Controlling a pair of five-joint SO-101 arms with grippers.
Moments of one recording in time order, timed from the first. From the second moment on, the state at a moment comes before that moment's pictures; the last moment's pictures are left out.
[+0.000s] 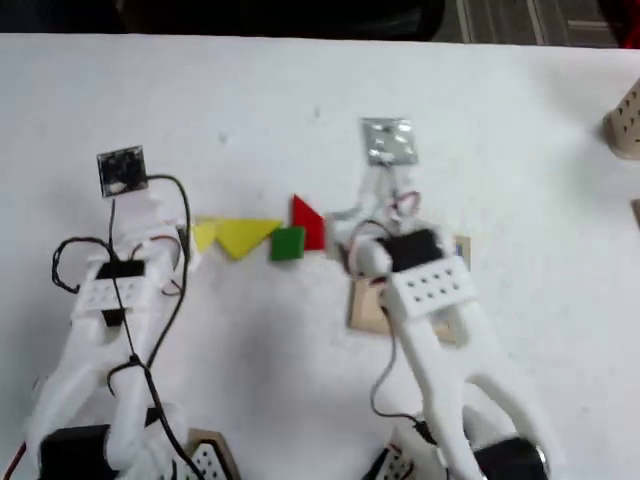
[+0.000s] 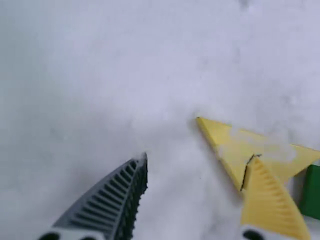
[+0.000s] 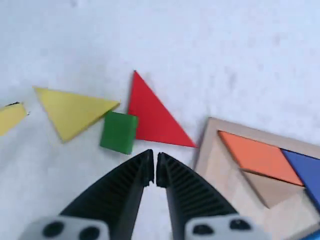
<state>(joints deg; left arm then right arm) -13.1 -23.5 61.0 25.9 11.4 -24.6 -24.9 35.3 53.4 -12.2</state>
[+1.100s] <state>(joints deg) -18.9 -11.4 49.6 29.0 13.9 -36.4 22.8 5.5 51.2 -20.0</state>
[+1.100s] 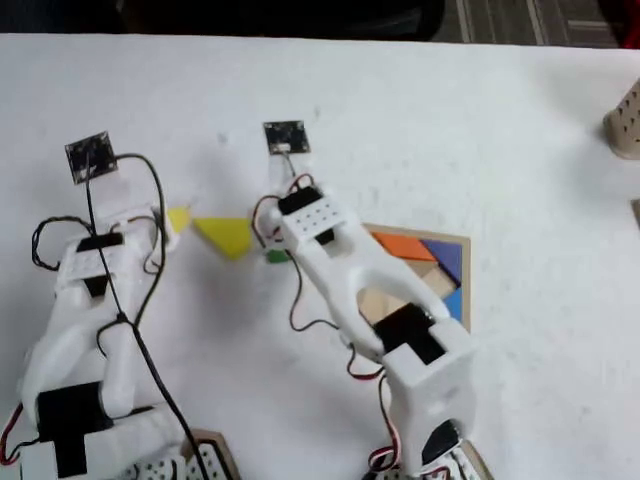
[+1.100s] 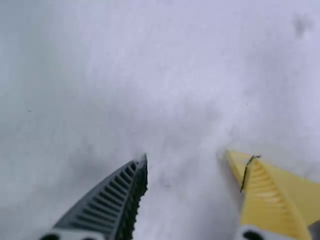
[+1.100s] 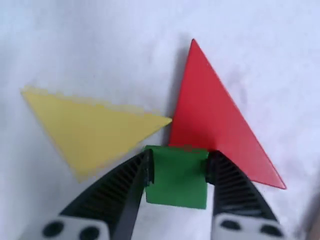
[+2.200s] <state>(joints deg) -18.9 -11.4 49.6 29.0 13.9 -40.4 25.6 6.2 50.5 -12.3</state>
